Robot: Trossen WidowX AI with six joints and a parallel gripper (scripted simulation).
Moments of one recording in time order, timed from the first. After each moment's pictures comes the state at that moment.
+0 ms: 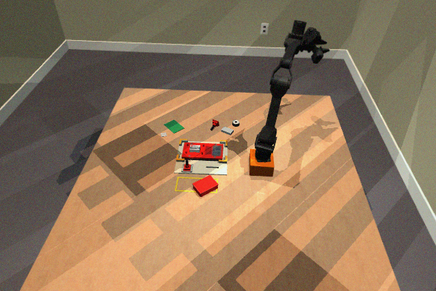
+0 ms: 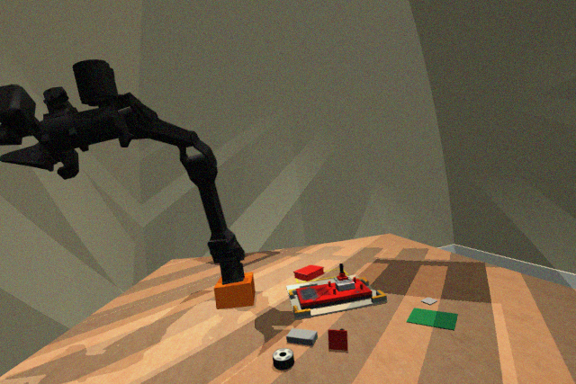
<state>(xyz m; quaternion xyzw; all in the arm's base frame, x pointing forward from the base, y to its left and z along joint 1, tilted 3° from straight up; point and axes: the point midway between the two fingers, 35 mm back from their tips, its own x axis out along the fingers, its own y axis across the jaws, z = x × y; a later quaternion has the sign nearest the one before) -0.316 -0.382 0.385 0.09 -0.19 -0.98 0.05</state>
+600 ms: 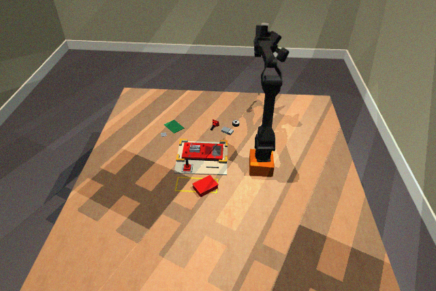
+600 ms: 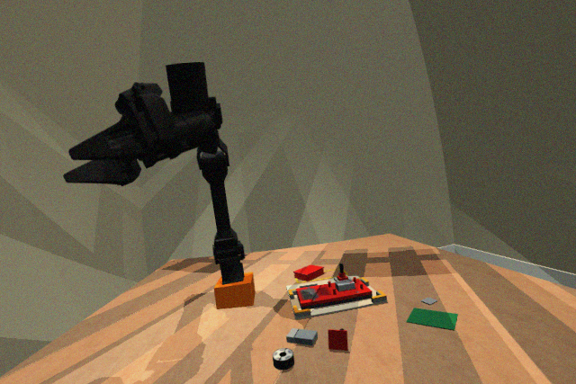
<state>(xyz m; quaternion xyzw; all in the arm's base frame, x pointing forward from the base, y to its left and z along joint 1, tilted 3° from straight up) -0.129 -0.481 0.322 0.17 -0.01 -0.93 0.31</state>
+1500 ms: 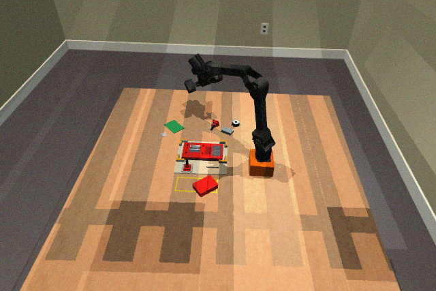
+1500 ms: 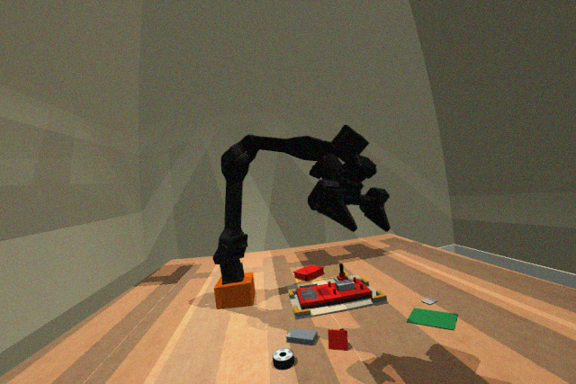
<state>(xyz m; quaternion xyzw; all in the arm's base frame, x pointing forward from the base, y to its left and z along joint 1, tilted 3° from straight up) 0.266 -0.371 0.184 0.16 0.38 -0.57 0.71</state>
